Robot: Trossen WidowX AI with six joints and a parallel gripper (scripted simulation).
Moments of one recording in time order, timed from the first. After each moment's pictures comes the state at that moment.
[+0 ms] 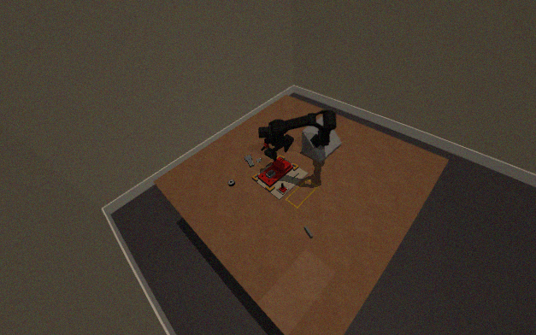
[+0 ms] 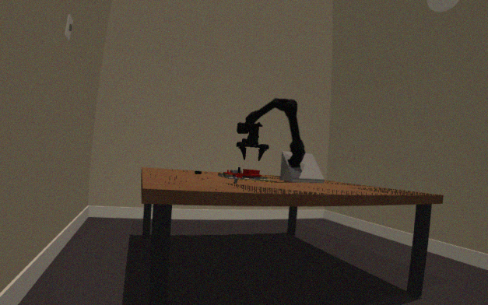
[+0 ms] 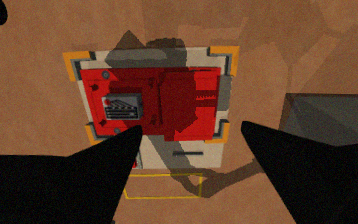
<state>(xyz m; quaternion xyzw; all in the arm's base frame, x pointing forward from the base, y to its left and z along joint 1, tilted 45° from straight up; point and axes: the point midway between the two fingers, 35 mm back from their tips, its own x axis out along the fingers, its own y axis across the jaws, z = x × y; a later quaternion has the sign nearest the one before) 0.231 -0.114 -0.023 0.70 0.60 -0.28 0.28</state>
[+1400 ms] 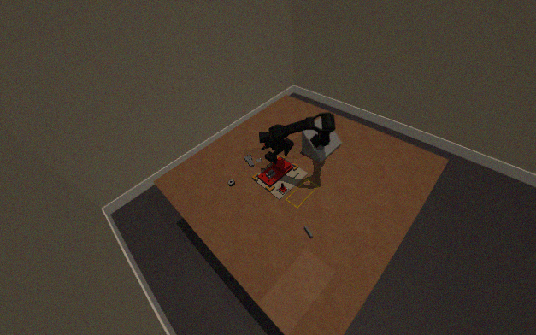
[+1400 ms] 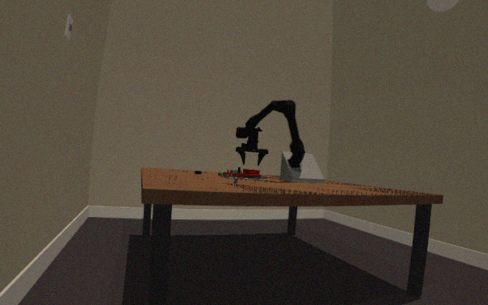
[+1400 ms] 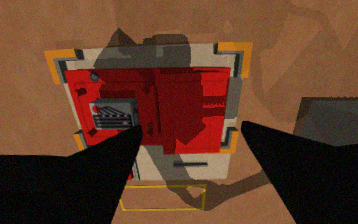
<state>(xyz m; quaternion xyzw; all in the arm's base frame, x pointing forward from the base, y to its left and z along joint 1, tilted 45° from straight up) 0.237 -0.095 -0.043 0.70 0.60 -0.28 0.27</state>
